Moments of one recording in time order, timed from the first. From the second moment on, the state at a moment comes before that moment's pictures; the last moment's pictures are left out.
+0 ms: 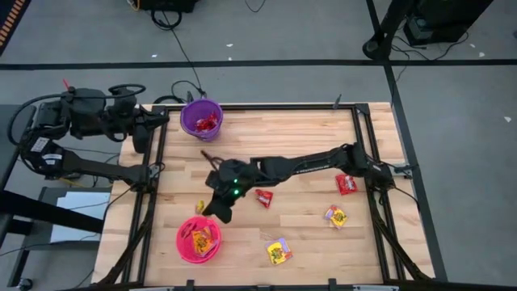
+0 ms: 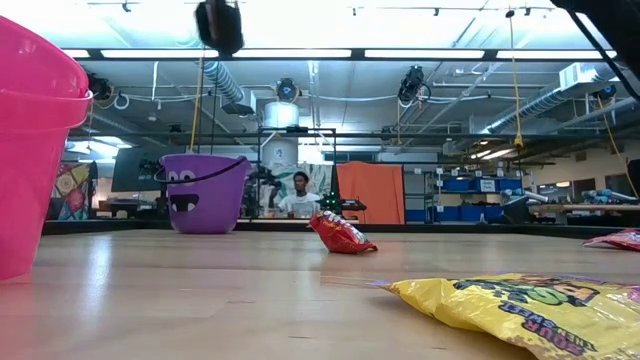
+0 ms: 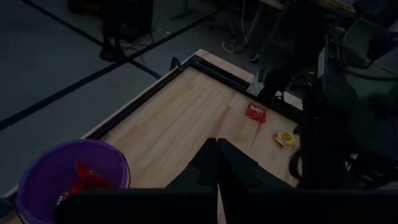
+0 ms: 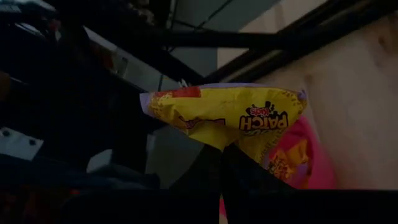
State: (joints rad) left arm 0.12 0.86 1.61 -1.17 -0.24 -0.40; right arm 0.13 2.24 2.09 -0.28 -0.42 0.75
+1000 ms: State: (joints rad) left arm 0.12 0.86 1.61 -1.21 -0.08 -0.35; right arm 0.20 2.32 2.10 -0.07 -0.40 0.80
